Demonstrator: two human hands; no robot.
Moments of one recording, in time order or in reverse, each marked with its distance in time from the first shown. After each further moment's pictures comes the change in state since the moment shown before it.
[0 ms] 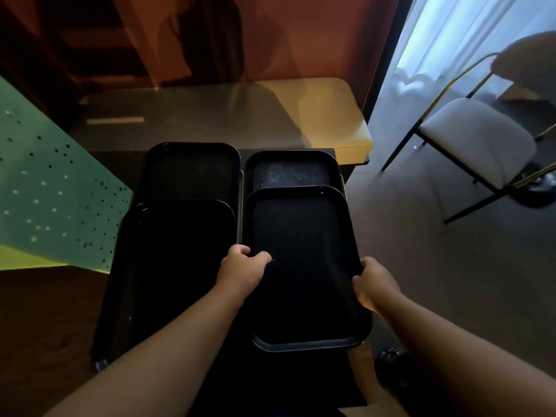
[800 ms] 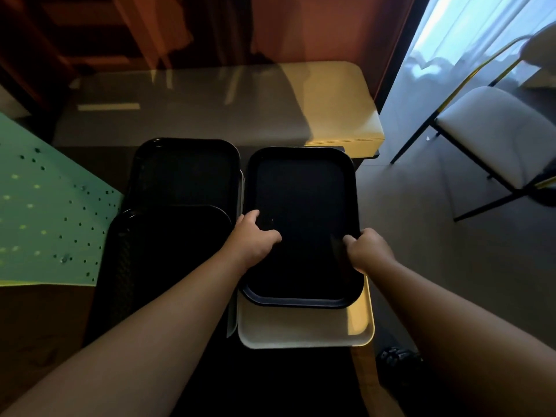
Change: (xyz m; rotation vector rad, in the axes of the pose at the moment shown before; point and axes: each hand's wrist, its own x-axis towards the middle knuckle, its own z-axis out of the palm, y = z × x) left_hand 0.056 0.068 -0.002 0.122 -0.182 0.106; right_hand 0.064 -0.069 -0.028 0.181 0.015 0.069
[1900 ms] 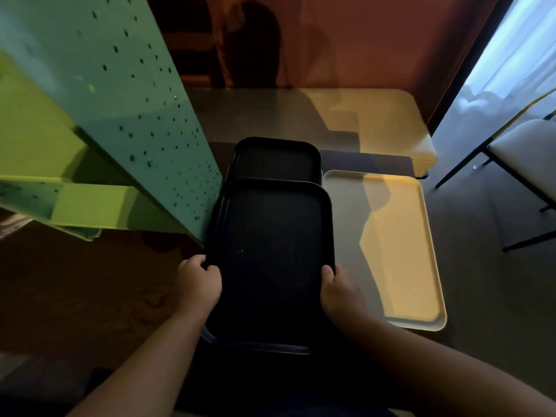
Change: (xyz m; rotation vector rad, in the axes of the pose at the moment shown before) left_hand -0.108 -0.204 -0.146 -0.040 0.579 -0.157; right_hand -0.185 -0.046 0.162 0.222 -0.136 -0.267
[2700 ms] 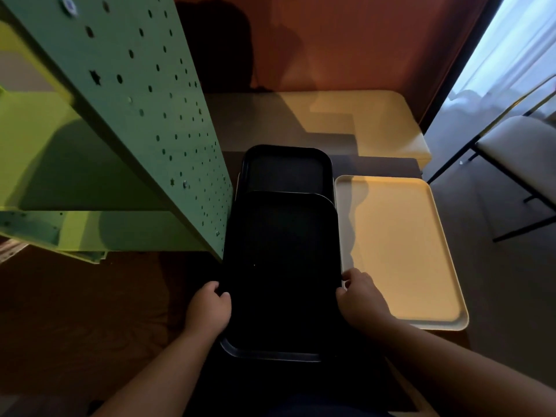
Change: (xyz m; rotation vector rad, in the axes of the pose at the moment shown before) left_hand 0.039 -0.030 -0.024 0.119 -0.286 -0.023; right_hand 0.006 -0.015 0.014 -0.328 -0.013 0.036
